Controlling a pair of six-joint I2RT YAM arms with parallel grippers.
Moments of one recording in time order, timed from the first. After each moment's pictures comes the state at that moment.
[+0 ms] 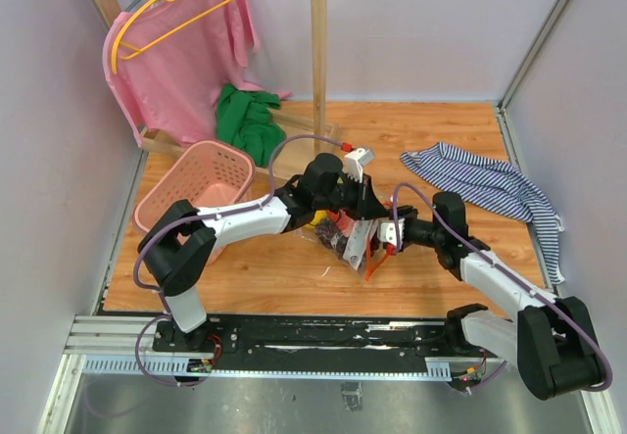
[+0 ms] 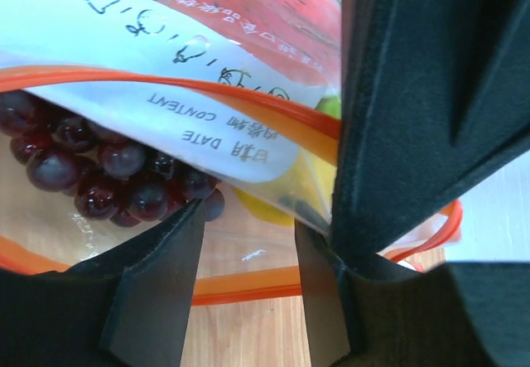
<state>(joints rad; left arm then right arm) -0.87 1.74 1.13 0.27 0.41 -0.58 0.27 1.06 0.38 0.11 -0.77 -1.26</state>
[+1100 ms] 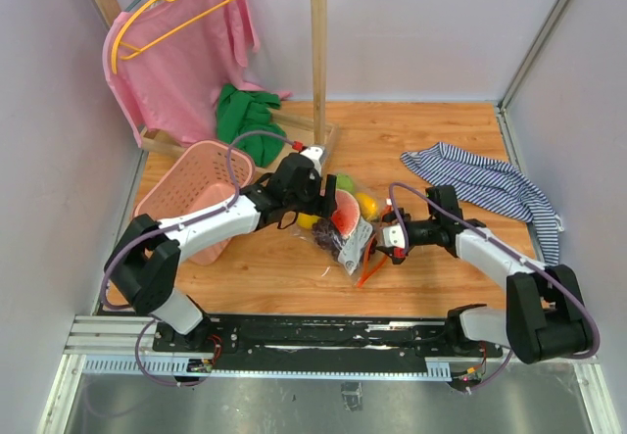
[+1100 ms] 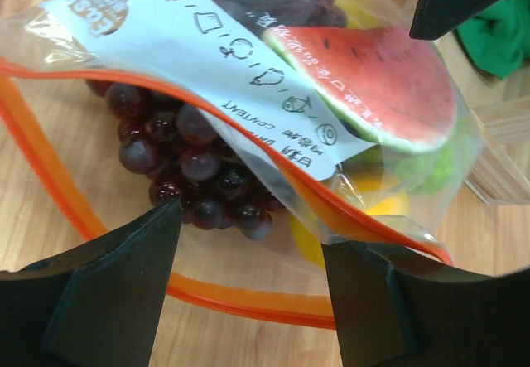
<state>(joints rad) -0.76 1.54 1.03 -0.11 -0.05 -0.39 0.23 1.24 0.52 -0.21 -0.99 -1.53</state>
